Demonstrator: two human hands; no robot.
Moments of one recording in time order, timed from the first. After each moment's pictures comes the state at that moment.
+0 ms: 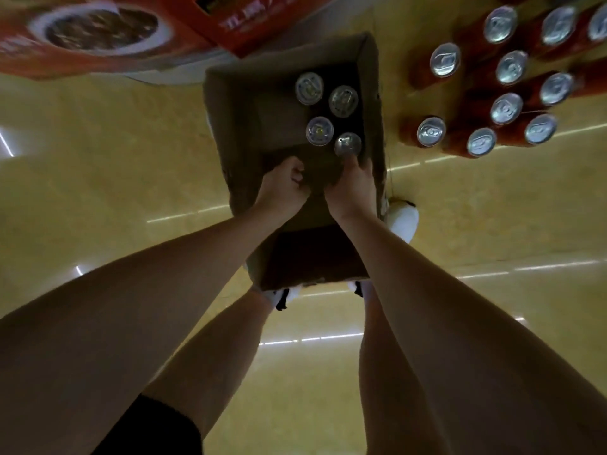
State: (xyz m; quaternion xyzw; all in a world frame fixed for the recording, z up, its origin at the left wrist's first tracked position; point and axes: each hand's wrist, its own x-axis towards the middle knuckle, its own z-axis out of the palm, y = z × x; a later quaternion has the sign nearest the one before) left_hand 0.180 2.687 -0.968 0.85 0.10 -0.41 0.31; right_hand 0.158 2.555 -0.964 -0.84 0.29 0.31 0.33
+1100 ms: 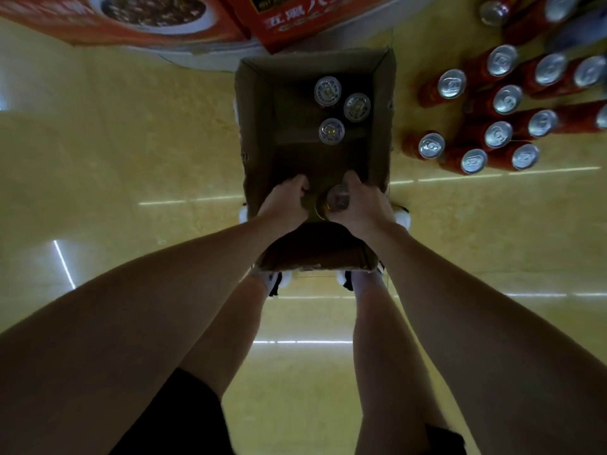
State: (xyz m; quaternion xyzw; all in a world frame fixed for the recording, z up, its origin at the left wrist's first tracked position) left_hand 0.141 2.704 -0.947 0.86 0.06 -0.44 0.26; right_hand 0.130 2.532 -0.934 -0.87 0.09 0.40 0.27
